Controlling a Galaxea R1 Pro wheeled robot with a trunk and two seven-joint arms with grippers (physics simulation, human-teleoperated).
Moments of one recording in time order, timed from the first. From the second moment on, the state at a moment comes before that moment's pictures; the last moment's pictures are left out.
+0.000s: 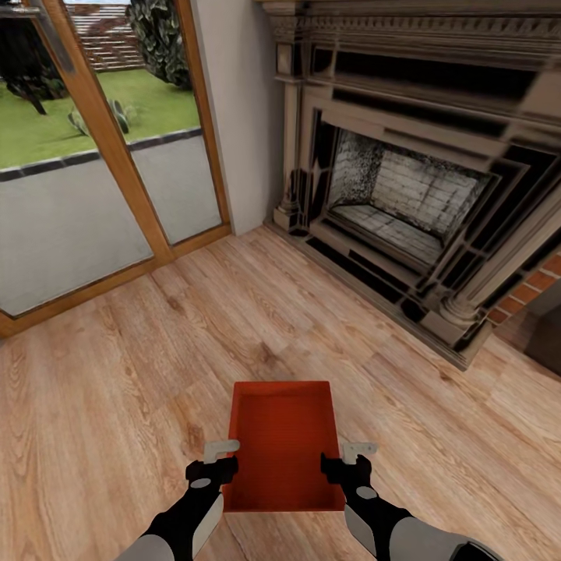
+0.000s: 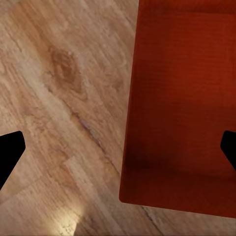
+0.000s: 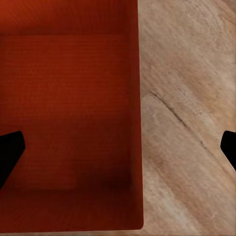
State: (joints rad) left arm -0.55 -0.15 -0.10 -0.38 0.11 0.01 0.31; right arm -0.67 0.11 0.69 -0.08 -0.63 -0.29 -0.19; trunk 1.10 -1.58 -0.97
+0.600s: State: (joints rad) left arm -0.55 -0.15 -0.10 -0.38 0.11 0.01 0.31; right arm -0.67 0.11 0.69 -0.08 -0.63 -0.29 -0.19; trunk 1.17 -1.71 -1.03
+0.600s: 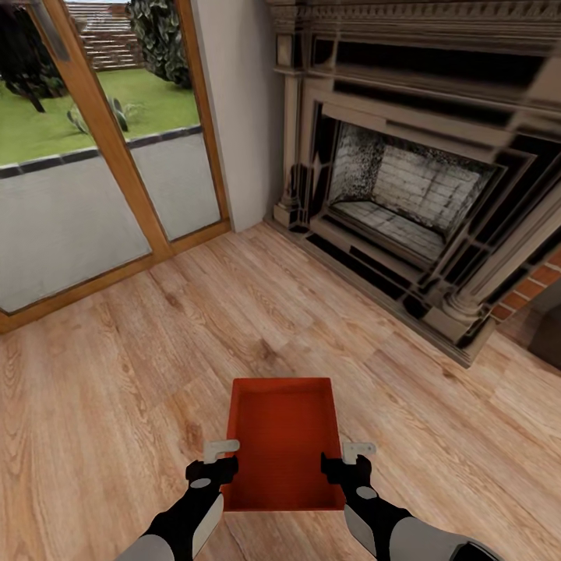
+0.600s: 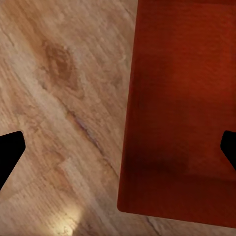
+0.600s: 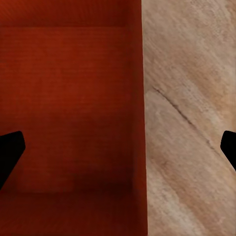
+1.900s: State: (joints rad) left arm -0.55 -0.15 -0.10 -0.38 0.10 0.01 0.31; right arm -0.67 0.07 0.69 -0.08 -0.58 -0.32 -0.19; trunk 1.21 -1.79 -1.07
